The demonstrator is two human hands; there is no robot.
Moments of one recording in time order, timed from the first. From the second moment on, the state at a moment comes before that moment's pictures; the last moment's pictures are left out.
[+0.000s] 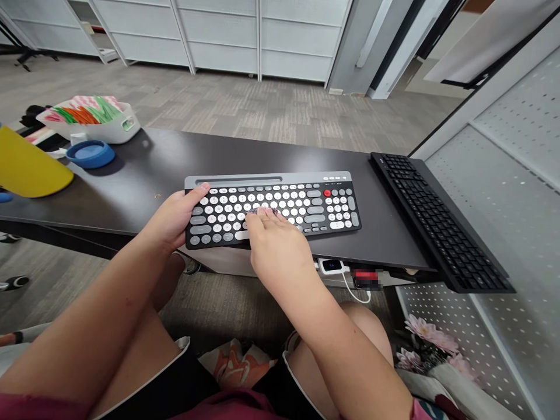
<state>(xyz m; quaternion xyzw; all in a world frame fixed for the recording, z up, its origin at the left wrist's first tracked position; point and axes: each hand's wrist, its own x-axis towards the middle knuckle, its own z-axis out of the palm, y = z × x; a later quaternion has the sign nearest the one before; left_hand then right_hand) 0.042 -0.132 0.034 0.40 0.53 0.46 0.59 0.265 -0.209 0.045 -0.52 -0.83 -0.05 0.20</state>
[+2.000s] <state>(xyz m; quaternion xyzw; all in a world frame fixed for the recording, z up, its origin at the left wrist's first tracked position) 0.043 -0.135 0.036 0.41 0.51 0.46 0.60 0.260 -0.219 0.050 -0.51 -0.85 -0.04 0.15</state>
